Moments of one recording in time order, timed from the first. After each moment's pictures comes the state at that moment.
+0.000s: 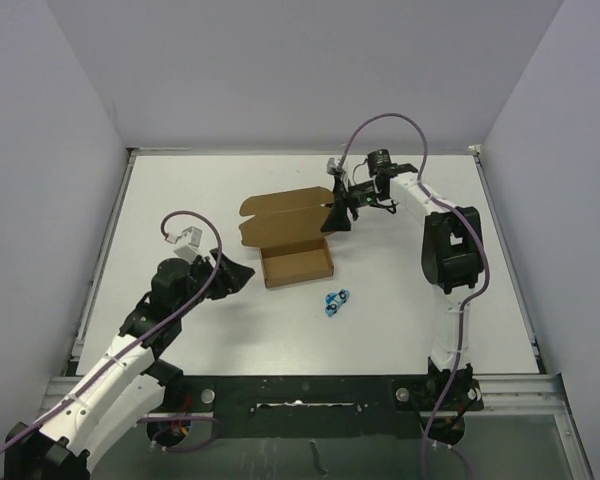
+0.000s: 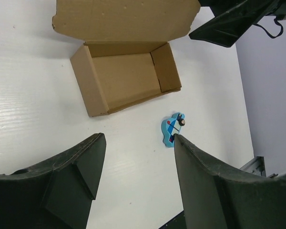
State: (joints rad) left arm -0.45 0.73 0.44 -0.09 0.12 -0.78; right arm 0.26 2.17 1.75 -0.71 -1.14 -0.78
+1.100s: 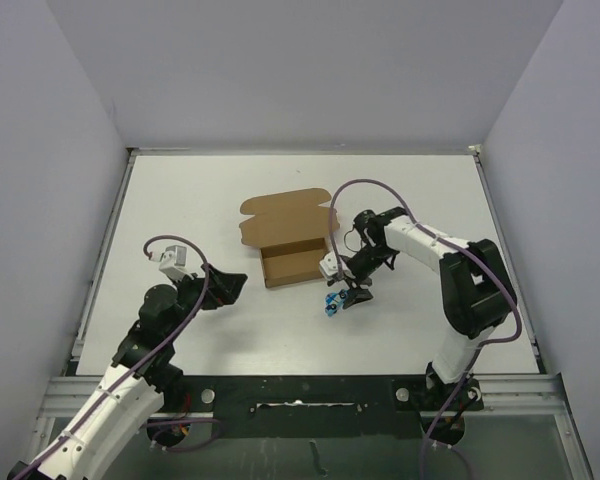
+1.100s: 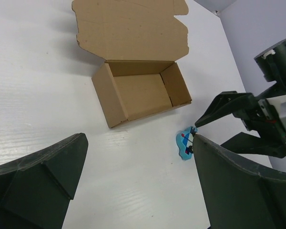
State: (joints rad) left arm -0.45 0.43 0.26 -0.06 0.02 -0.72; right arm 0.44 1.74 1.18 -1.07 -0.89 -1.70
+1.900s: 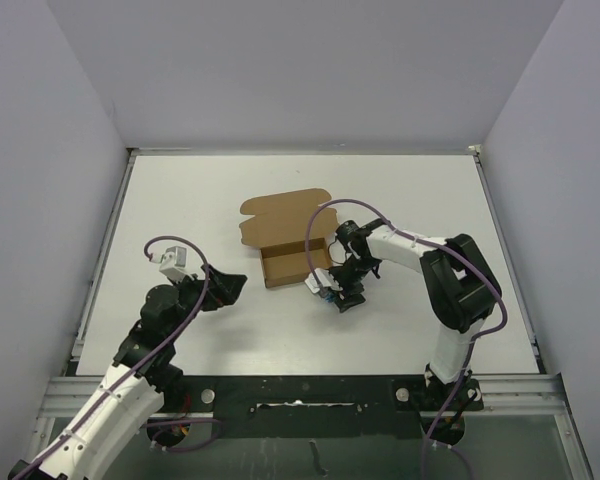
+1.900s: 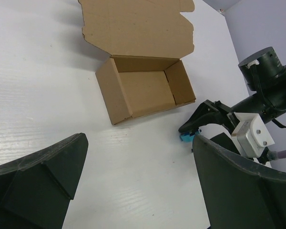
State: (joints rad) left arm -0.44 0.42 0.25 -0.06 0.01 -0.74; right arm 0.55 1.84 1.13 -0.89 -0.64 -1.60
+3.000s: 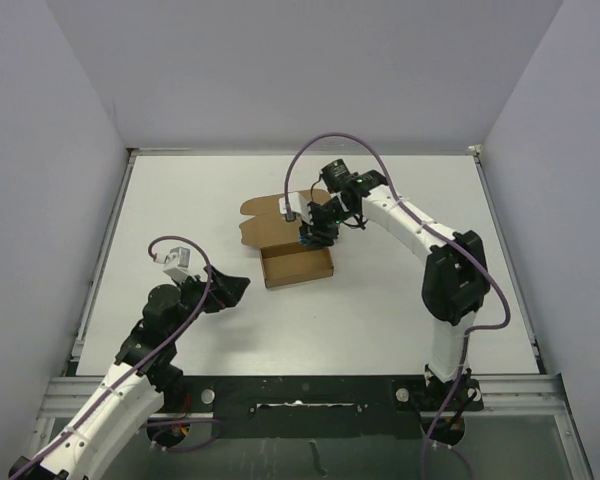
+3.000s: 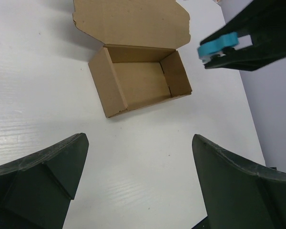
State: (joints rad) left arm -0.44 0.45 0.23 -0.04 0.05 -0.76; right arm 0.55 1.86 1.62 -0.92 -0.65 -1.09
